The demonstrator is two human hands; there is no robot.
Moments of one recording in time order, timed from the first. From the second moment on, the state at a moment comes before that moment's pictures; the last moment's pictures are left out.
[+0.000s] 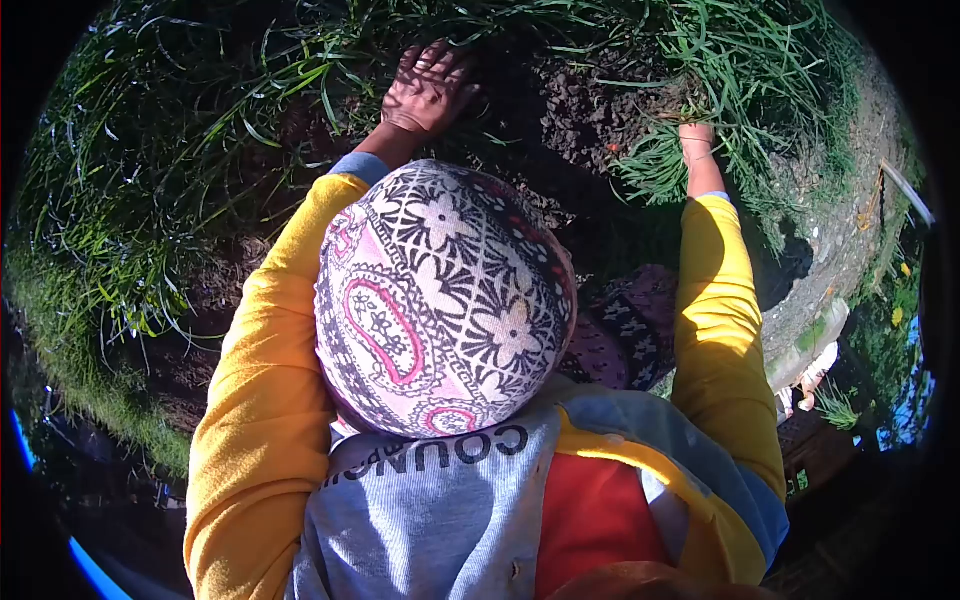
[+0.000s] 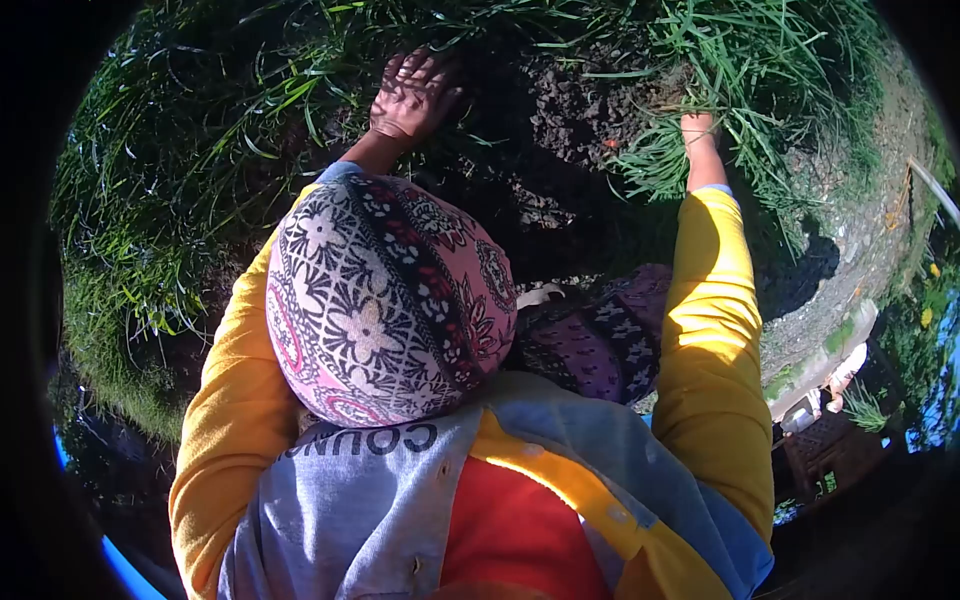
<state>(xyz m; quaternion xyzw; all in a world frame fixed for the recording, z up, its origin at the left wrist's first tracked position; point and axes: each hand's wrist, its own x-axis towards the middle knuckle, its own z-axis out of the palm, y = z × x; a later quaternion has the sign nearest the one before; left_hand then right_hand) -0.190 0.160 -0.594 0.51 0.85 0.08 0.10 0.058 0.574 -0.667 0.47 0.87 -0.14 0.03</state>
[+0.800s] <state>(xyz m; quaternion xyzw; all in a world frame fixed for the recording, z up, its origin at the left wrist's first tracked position) -0.190 0.161 -0.597 0.50 0.86 0.06 0.07 0.072 0.582 -0.704 0.62 0.68 -0.39 -0.04</state>
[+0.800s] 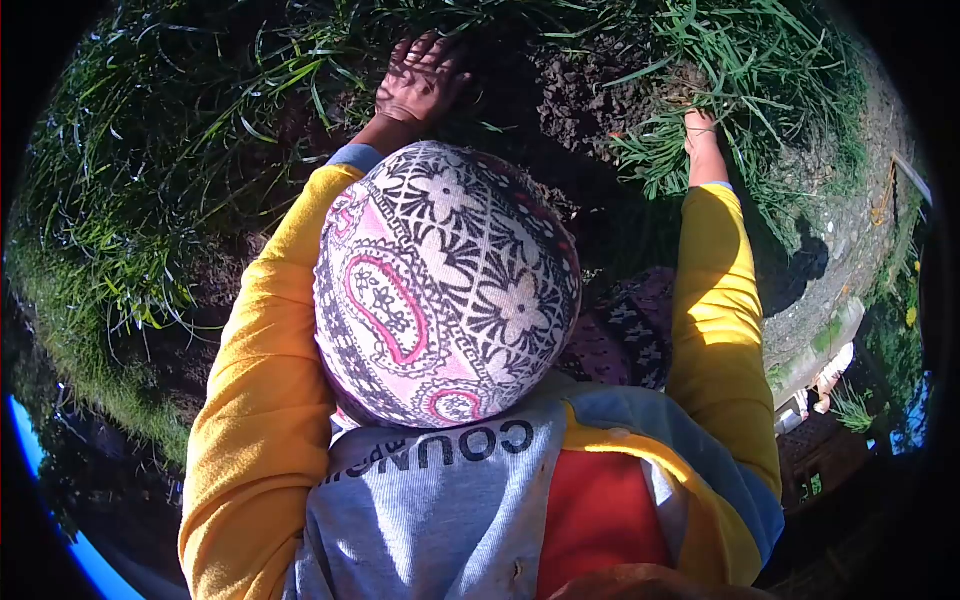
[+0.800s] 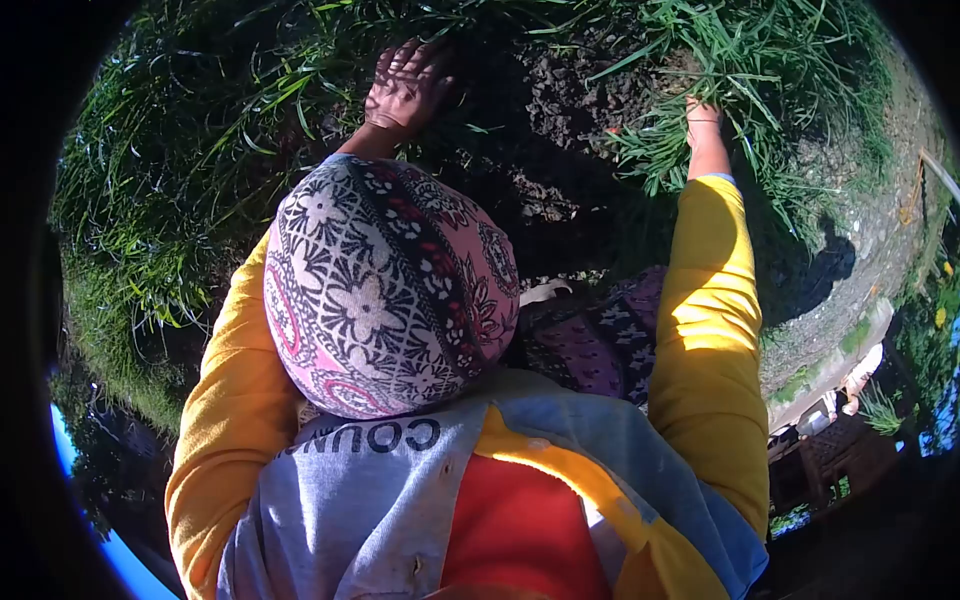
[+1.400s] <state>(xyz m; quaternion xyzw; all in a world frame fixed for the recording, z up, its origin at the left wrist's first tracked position) -0.192 0.160 -0.604 0.50 0.86 0.09 0.05 0.106 0.489 -0.555 0.56 0.67 -0.41 -0.26</state>
